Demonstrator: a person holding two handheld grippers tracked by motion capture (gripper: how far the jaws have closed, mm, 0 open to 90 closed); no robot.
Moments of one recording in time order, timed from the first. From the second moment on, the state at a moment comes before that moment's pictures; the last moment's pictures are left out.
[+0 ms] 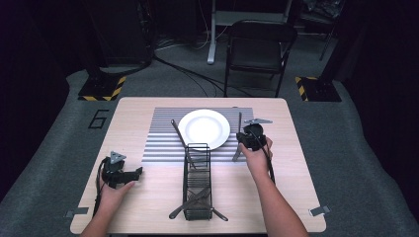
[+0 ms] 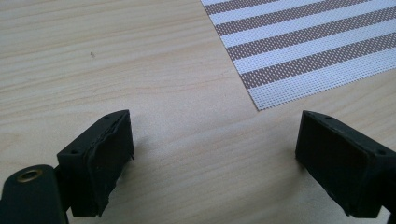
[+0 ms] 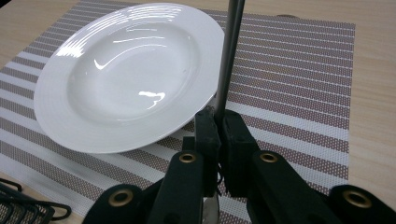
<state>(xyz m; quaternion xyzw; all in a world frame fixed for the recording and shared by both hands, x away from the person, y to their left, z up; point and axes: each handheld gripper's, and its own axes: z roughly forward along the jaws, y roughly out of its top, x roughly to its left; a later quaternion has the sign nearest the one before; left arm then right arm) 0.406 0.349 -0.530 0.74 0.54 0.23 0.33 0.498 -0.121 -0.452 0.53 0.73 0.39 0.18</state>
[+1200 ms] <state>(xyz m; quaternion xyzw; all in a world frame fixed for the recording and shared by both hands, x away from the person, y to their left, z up) 0.407 0.349 -0.530 0.74 0.54 0.23 0.33 0.537 -0.122 -0.461 0.62 0.68 0.36 0.16</state>
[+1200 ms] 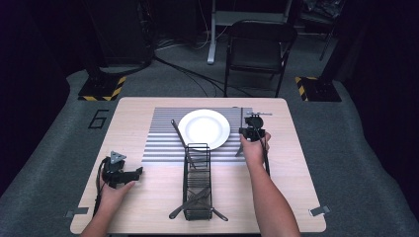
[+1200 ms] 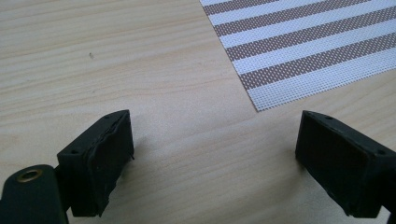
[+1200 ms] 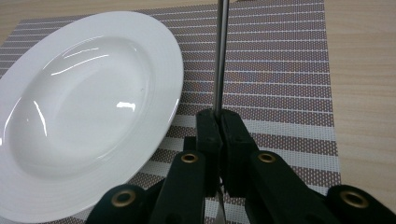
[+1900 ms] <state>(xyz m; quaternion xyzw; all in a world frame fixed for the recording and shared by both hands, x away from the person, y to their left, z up) 0.407 0.348 -0.530 0.74 0.54 0.24 0.33 0.557 -0.116 -0.480 0.65 0.66 0.34 0.16</state>
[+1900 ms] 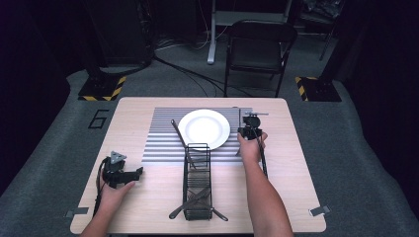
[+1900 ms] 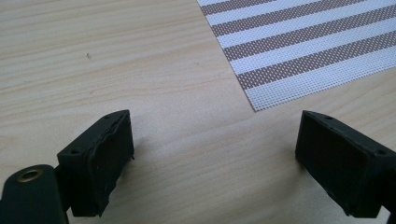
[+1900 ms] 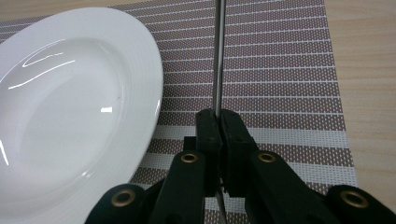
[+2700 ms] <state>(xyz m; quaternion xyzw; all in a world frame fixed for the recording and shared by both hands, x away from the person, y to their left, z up) 0.407 0.347 -0.530 0.74 0.53 0.23 0.33 0.565 -0.114 -0.493 0.66 0.65 0.34 0.16</state>
